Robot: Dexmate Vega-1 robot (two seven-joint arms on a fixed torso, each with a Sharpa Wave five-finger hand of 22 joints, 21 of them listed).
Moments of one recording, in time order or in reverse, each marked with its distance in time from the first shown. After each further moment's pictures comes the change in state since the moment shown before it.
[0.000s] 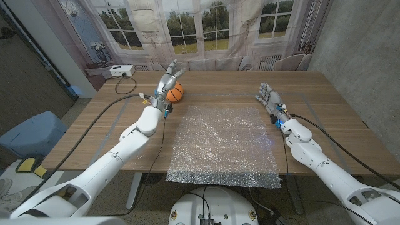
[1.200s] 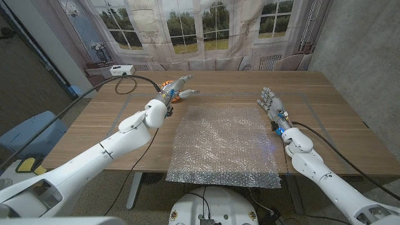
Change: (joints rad) left arm -0.043 0.224 0.172 -0.459 0.426 0.714 -0.235; left_hand 0.169 -0.065 0.003 -0.003 -0.004 0.098 -0.005 0.000 0.006 0.045 0.029 -0.006 0.014 0.055 0.030 -0.003 0.009 0.048 0.116 0.004 0.009; right arm -0.108 -0.008 0.015 -0.098 -0.006 0.051 -0.063; right_hand -0.003 -0.003 0.000 0.000 0.000 0.000 0.000 0.004 0.000 0.000 0.000 0.000 0.000 -0.003 0.012 0.000 0.000 0.000 0.000 0.000 0.000
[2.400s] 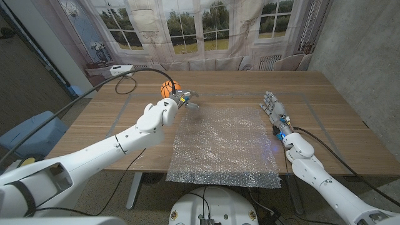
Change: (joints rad) left arm -0.199 -0.005 0.289 -0.020 0.402 0.248 -0.436; left_hand 0.096 -0.048 -0.028 -0.004 0.009 0.169 0.015 0.030 0.000 0.076 -0.001 0.006 0.000 0.042 -0.042 0.007 -0.003 0.039 -0.039 0.000 -0.002; right arm -0.026 0.017 0.012 0.029 0.019 0.039 0.005; right_hand -0.009 0.000 0.000 0.000 0.000 0.000 0.000 0.000 0.000 0.004 0.004 0.004 -0.003 0.005 0.005 0.000 0.000 0.000 0.000 0.000 0.000
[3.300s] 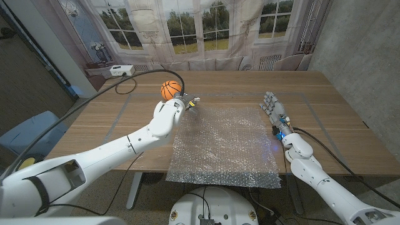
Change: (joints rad) left arm -0.028 -0.078 0.059 0.070 0.346 -0.010 -0.279; left_hand 0.061 -0.023 -0.026 0.010 0.014 0.119 0.026 0.021 0.005 0.052 -0.009 0.007 0.005 0.030 0.005 0.000 0.000 0.012 -0.013 -0.008 0.000; right arm 0.017 0.021 0.001 0.040 0.006 0.016 0.013; right_hand -0.002 0.003 0.003 -0.003 0.000 0.000 0.000 0.000 0.000 0.002 0.002 0.000 0.000 -0.003 0.002 0.007 0.000 0.000 0.000 0.000 0.000
